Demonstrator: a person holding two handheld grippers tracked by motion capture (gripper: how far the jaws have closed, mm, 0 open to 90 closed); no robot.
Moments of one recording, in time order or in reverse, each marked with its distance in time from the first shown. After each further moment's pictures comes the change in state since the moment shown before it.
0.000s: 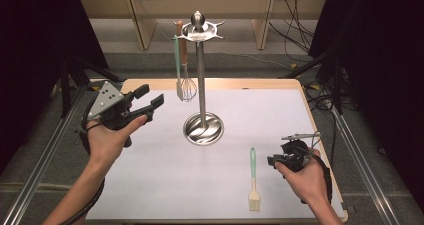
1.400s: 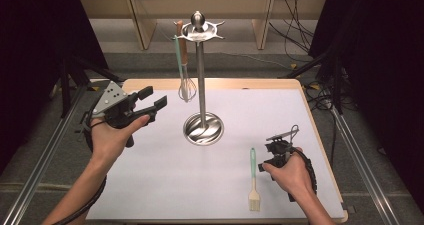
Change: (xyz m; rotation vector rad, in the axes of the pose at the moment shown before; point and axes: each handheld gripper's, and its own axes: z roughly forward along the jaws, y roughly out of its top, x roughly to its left) left arm 0.006 -0.005 0.011 0.020 -0.037 0.021; right arm 0.018 0.012 0.035 0.252 -0.013 0.086
